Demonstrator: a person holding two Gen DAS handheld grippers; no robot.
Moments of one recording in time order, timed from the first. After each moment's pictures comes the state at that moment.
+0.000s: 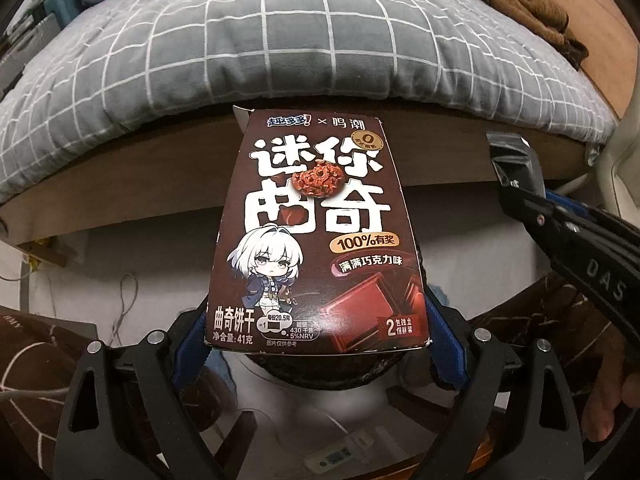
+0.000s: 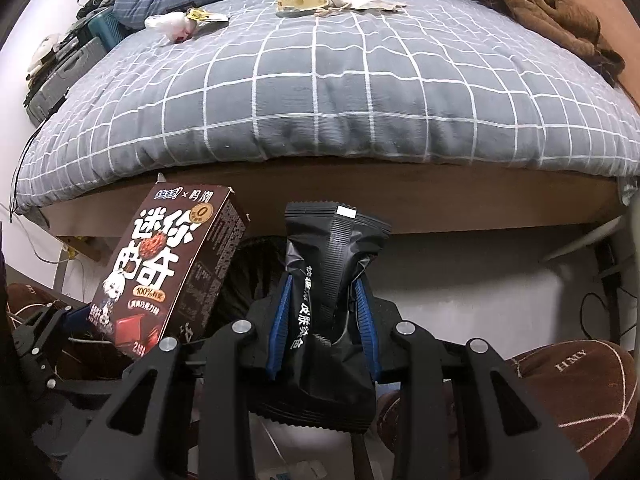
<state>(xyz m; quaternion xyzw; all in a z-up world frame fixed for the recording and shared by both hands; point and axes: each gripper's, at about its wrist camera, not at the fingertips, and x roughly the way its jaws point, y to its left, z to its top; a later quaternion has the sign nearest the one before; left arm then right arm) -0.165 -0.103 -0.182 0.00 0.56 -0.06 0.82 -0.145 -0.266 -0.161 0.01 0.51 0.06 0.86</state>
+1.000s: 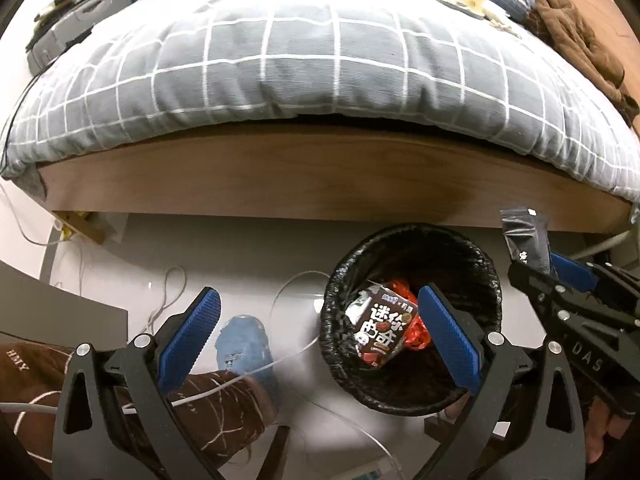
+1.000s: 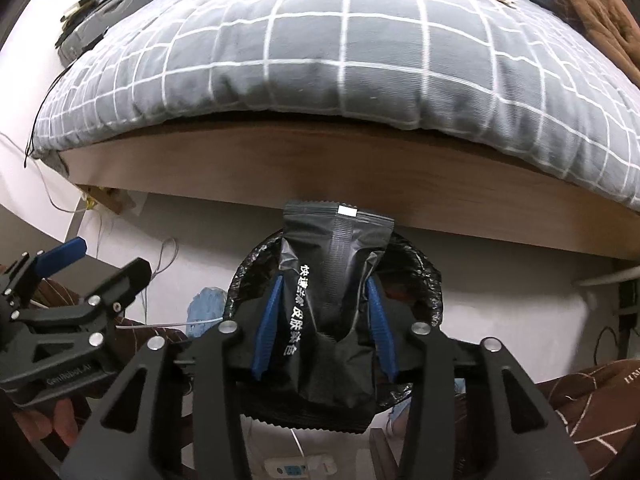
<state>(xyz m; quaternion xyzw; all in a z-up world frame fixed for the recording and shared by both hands) -0.155 0.015 -0.193 -0.03 0.53 0.04 0.85 -0.126 -0.167 -0.200 -0.04 0.55 0.14 0.82</state>
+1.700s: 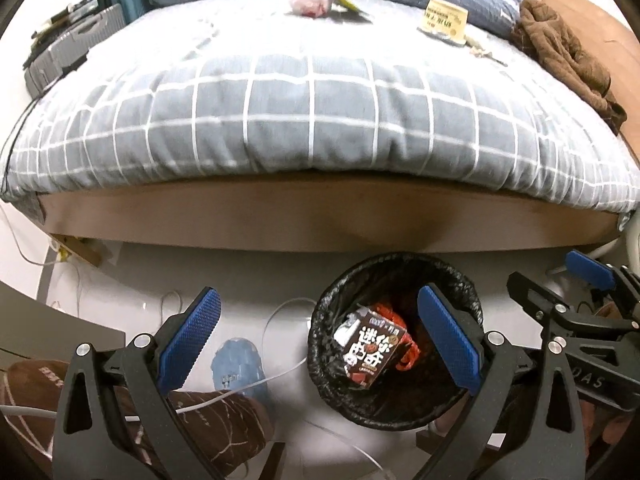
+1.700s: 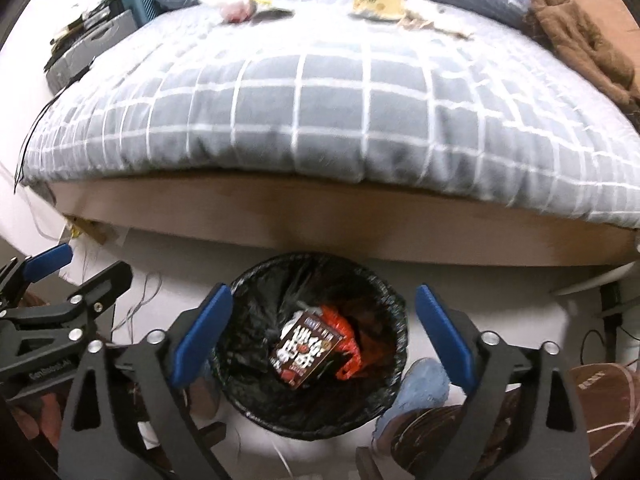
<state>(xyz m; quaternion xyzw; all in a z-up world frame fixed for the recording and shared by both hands) -0.148 0.002 -0.152 -0.03 0.50 0.02 0.87 -0.122 -0.195 -0.159 -0.03 0.50 0.09 0.86</state>
